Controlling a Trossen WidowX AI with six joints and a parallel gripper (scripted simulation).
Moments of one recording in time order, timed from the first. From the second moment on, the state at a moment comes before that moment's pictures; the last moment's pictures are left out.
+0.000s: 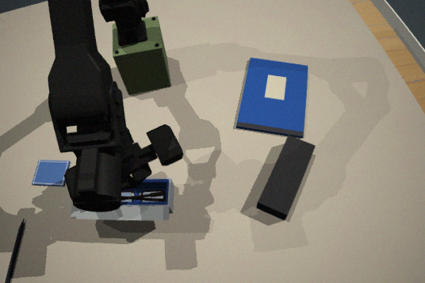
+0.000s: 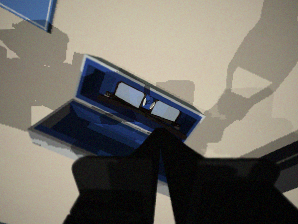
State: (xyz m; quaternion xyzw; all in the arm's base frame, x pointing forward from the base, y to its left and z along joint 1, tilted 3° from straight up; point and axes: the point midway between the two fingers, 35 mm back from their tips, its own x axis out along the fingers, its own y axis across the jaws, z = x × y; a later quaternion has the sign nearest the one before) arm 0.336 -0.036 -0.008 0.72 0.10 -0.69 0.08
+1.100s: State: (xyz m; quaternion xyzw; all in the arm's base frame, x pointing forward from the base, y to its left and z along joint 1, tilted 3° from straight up) arm 0.340 -0.017 -0.008 0.72 0.10 -0.69 0.08
